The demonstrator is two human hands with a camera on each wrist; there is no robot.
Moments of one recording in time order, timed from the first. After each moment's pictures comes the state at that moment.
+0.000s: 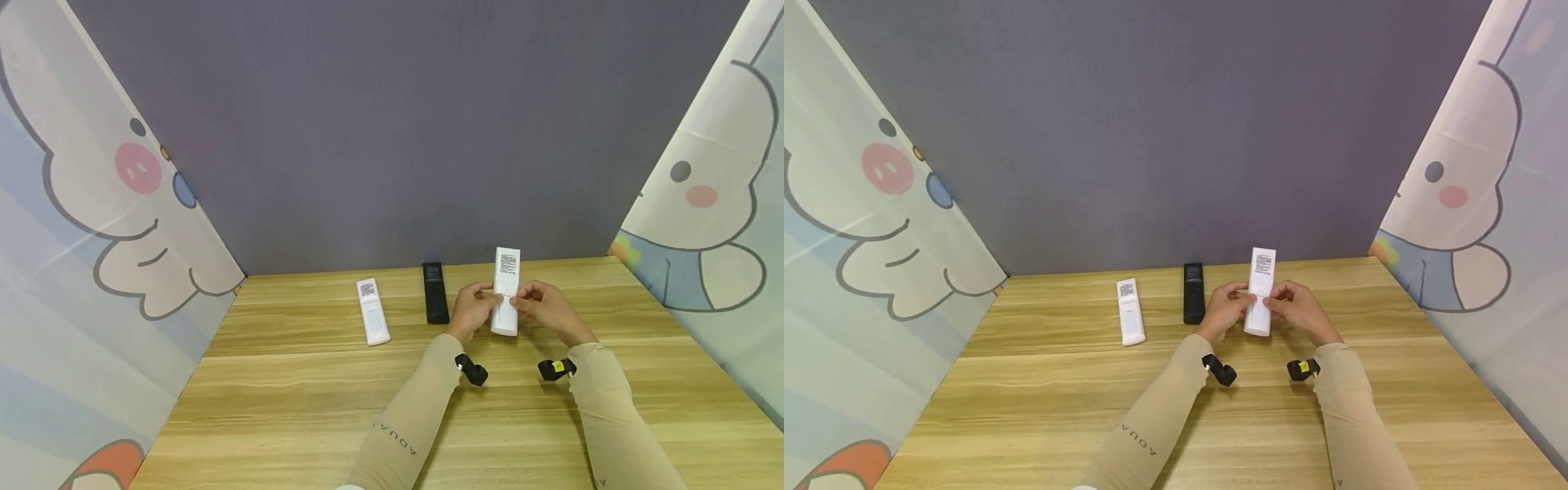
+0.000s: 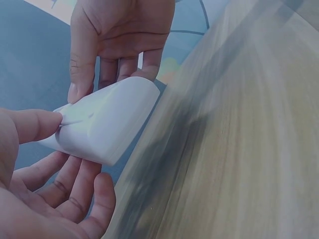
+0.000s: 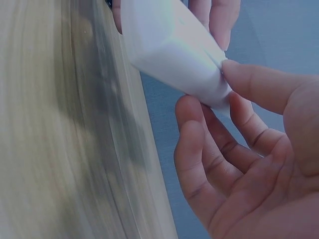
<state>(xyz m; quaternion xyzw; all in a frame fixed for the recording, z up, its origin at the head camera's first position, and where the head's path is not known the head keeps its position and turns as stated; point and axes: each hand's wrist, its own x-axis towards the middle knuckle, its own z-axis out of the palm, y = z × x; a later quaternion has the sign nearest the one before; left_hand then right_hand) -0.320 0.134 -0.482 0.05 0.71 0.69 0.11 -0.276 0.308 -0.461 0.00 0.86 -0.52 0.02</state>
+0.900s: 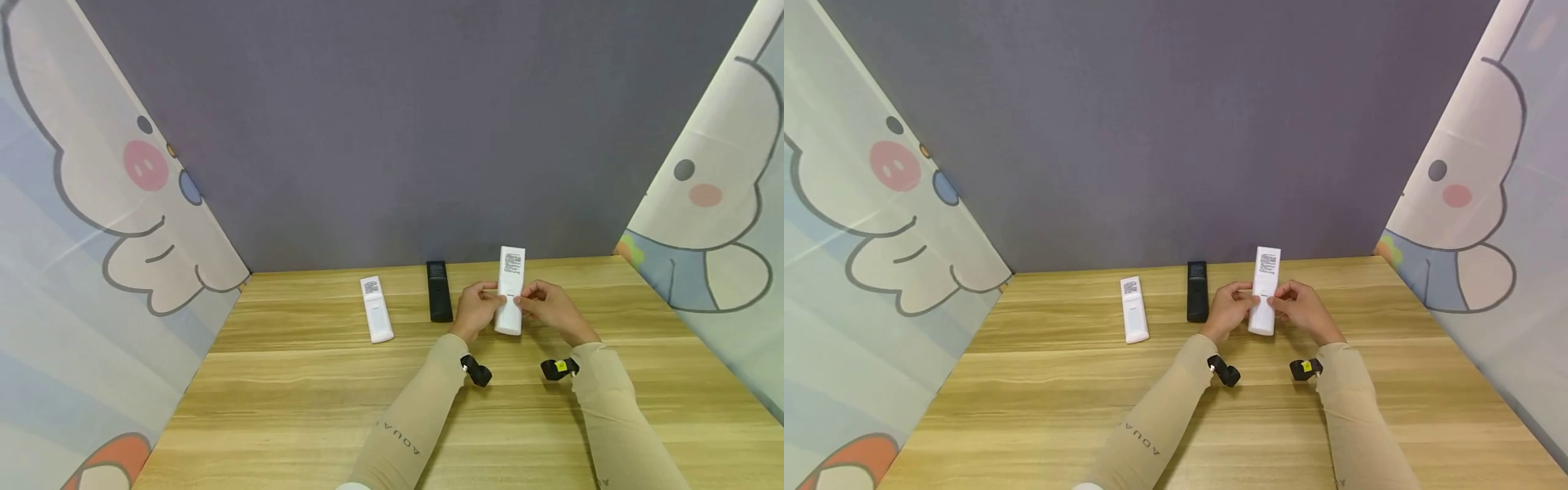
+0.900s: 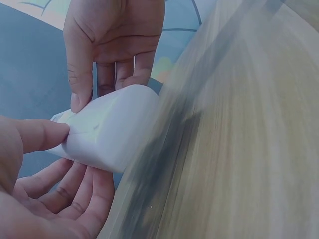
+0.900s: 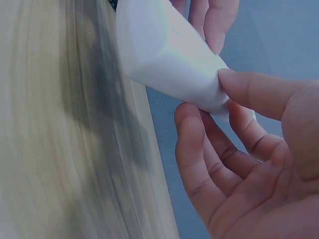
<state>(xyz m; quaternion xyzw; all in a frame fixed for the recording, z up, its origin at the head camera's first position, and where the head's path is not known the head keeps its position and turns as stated) -0.314 0.134 -0.479 0.05 0.74 0.66 0.09 -0.275 0.305 -0.461 0.01 0.86 -0.50 0.01</state>
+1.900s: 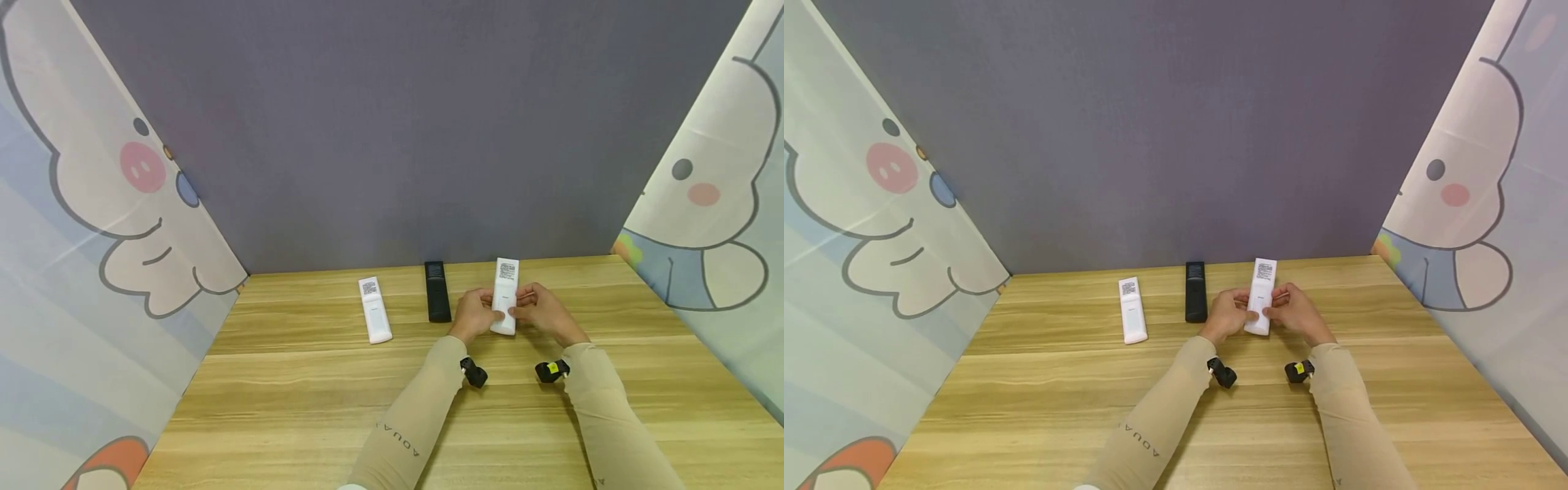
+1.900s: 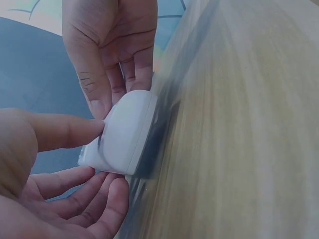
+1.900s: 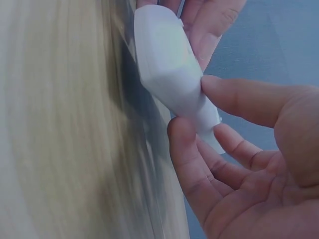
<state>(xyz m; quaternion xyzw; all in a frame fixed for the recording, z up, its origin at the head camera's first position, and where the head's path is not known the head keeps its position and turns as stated) -0.314 0.131 -0.483 0.09 0.82 0.56 0.09 -0.280 0.301 -0.476 0.02 0.86 -0.52 0.04</state>
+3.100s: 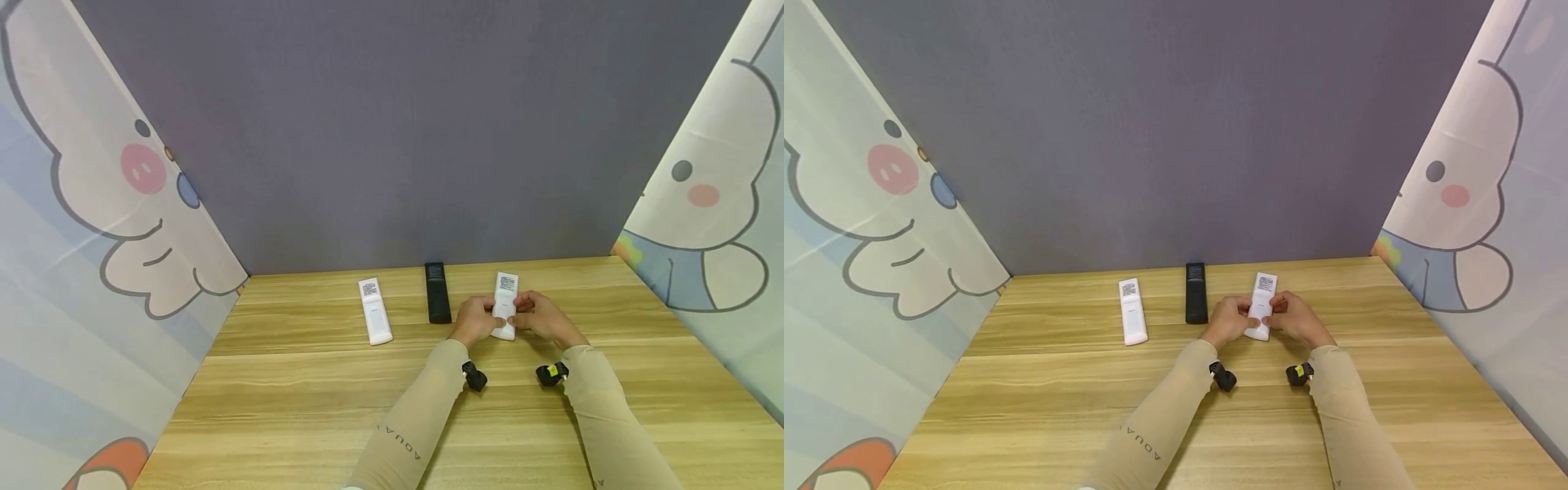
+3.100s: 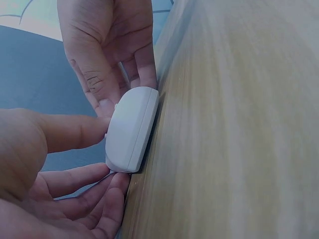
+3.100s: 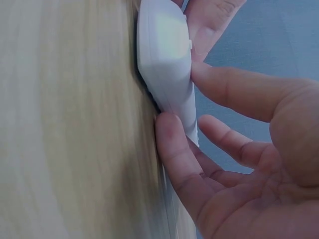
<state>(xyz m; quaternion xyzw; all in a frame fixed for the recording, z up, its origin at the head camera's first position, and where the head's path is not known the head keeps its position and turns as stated) -0.310 0.128 -0.489 0.12 0.85 0.50 0.10 -0.278 0.303 -0.484 0.00 0.88 -0.47 0.07</state>
